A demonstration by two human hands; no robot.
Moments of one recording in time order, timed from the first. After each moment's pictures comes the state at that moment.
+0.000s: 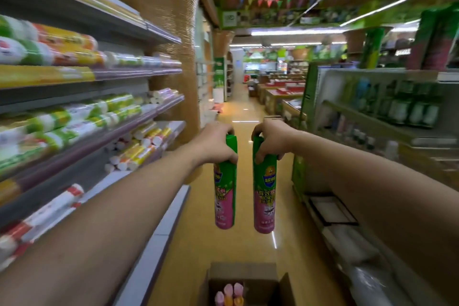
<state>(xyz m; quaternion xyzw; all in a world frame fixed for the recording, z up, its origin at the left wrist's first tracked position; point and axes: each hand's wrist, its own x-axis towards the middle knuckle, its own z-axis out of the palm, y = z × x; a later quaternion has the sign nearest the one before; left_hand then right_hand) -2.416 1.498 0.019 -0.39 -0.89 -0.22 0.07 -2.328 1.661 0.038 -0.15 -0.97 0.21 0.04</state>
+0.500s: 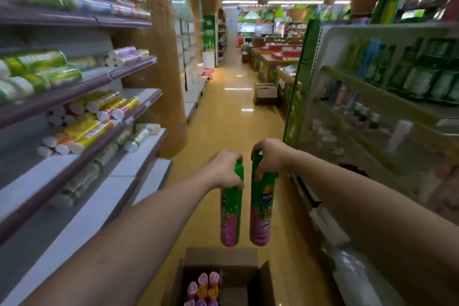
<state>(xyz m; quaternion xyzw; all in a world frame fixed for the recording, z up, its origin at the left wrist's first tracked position) -2.524 1.699 -0.144 -0.38 -0.91 -0.16 -0.09 -2.445 1.839 -0.098 -0.19 -0.96 0.20 -0.09</state>
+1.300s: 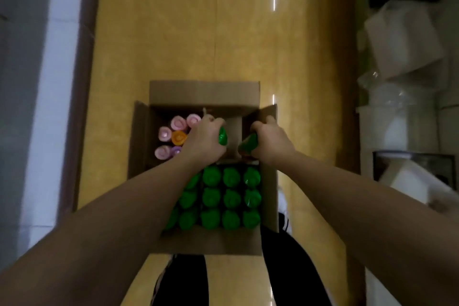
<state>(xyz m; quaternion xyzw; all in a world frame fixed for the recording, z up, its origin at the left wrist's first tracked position) -2.584 1.766 -0.696 -0.24 -0.90 -0.14 -0.33 -2.497 1.921 -0.689 -0.24 -0.88 0.29 -0.30</state>
